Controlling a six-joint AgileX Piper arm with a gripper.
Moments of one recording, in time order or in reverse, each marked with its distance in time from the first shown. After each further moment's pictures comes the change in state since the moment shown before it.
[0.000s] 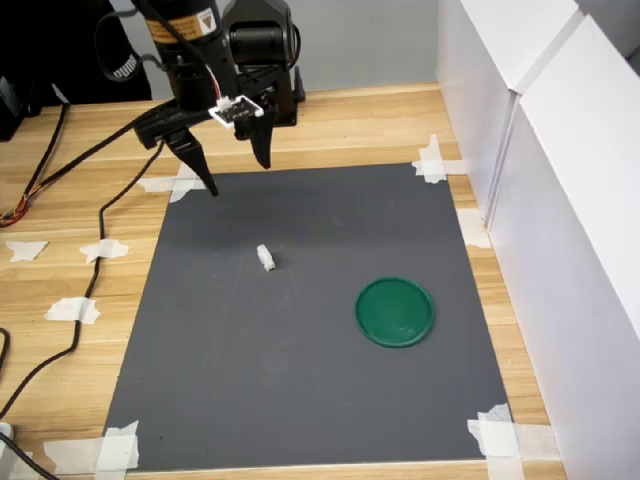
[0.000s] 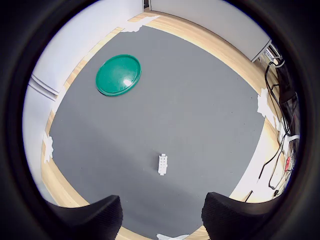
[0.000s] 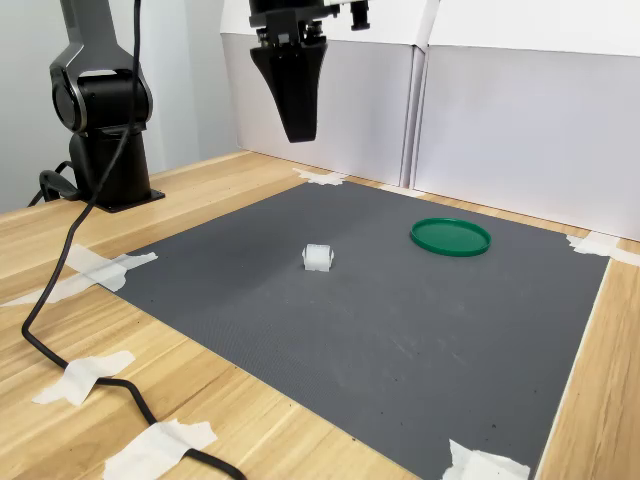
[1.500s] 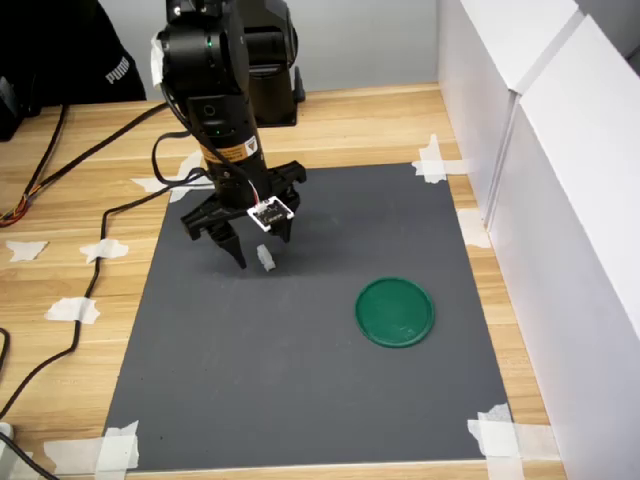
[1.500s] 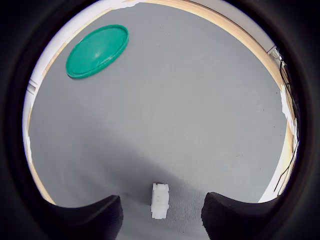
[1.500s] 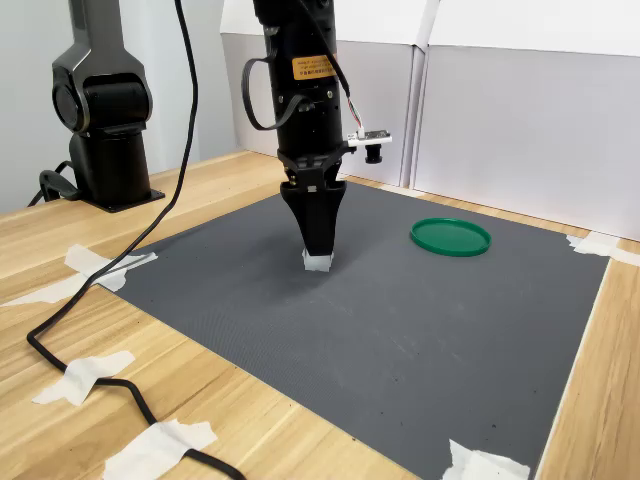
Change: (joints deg) arm 3.3 10.4 12.2 -2.3 -23.0 1.6
